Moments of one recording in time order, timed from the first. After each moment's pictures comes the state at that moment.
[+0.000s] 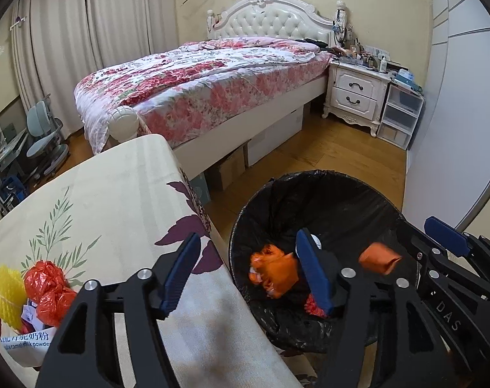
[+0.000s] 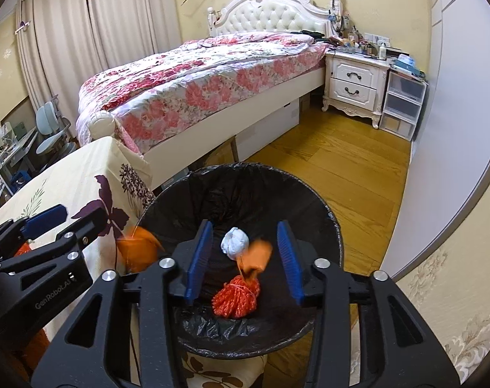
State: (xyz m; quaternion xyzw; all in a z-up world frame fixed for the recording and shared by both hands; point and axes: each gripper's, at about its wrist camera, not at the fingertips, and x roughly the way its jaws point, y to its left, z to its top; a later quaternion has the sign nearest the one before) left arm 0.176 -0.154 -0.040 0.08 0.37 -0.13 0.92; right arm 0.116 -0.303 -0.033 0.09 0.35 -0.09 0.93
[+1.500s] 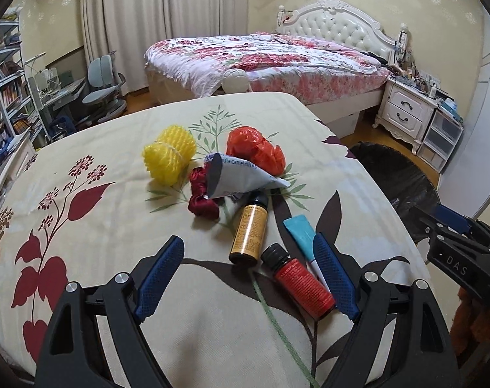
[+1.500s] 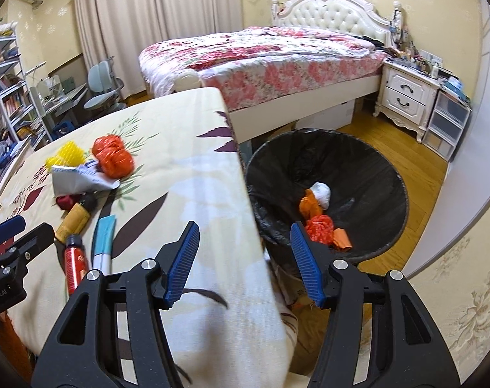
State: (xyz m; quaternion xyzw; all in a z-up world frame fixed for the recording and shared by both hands) left arm 0.040 0.027 -0.025 0.01 0.39 -0.02 0.92; right arm 0.035 -0.173 -0.027 0.03 0.38 0.03 0.93
